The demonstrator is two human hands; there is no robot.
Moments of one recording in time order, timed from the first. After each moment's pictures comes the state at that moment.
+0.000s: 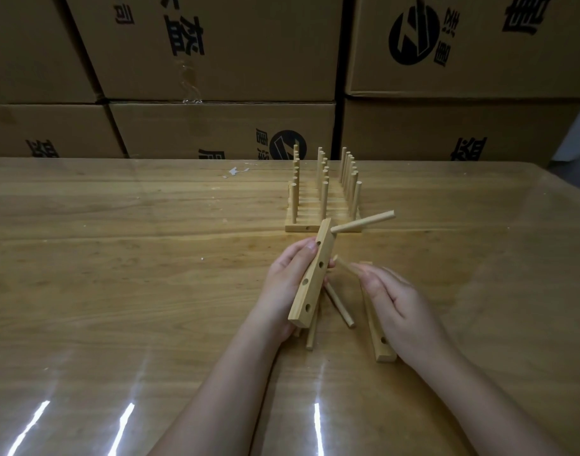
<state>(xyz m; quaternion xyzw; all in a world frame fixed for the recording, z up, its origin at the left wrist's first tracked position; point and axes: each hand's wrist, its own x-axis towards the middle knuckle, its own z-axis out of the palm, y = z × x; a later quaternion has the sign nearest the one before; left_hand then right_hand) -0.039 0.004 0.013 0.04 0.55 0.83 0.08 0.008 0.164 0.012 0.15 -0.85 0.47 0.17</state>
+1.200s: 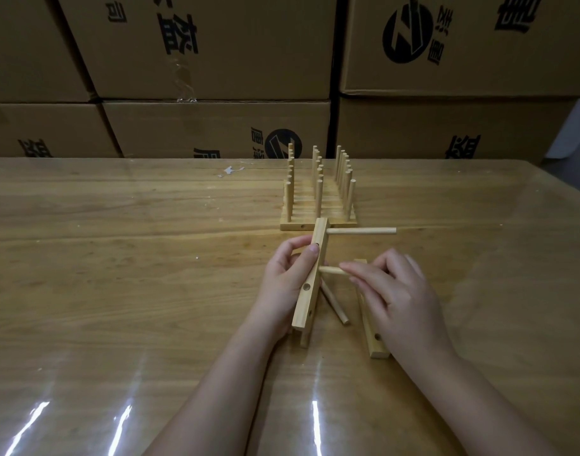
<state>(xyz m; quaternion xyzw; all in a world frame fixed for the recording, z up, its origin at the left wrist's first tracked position) -0.040 0.007 0.008 0.06 0.60 0.79 0.04 0.010 0.167 0.020 0.19 -0.88 0.24 0.36</state>
